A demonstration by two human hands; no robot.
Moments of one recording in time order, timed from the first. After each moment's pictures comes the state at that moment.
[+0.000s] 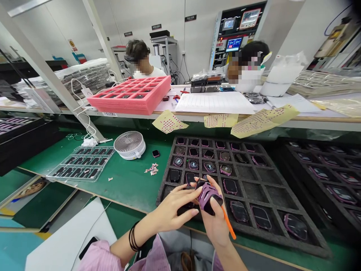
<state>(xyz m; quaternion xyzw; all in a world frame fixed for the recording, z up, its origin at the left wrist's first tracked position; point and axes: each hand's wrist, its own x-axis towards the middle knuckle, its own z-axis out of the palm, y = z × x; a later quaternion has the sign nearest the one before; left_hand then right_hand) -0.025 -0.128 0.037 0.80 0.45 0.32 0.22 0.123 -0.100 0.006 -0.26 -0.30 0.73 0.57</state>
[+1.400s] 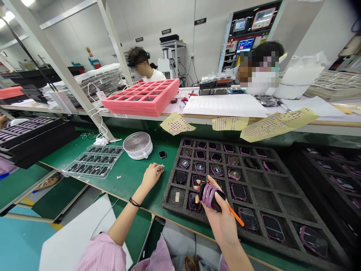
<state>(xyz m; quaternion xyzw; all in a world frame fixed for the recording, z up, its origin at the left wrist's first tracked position) -0.164 -0.069 -0.048 0.64 0.76 0.13 -0.02 0.123 -0.089 0.009 -0.25 -0.24 0.78 0.52</state>
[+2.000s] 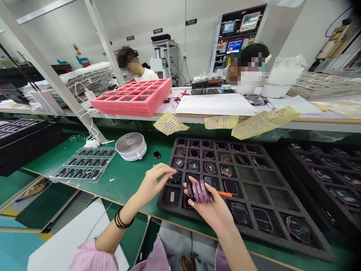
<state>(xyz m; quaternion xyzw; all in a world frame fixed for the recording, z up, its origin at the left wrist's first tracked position) -0.085 -0.098 0.053 0.73 0.55 0.39 0.08 0.125 -0.070 0.024 -0.22 -0.14 0.90 0.34</state>
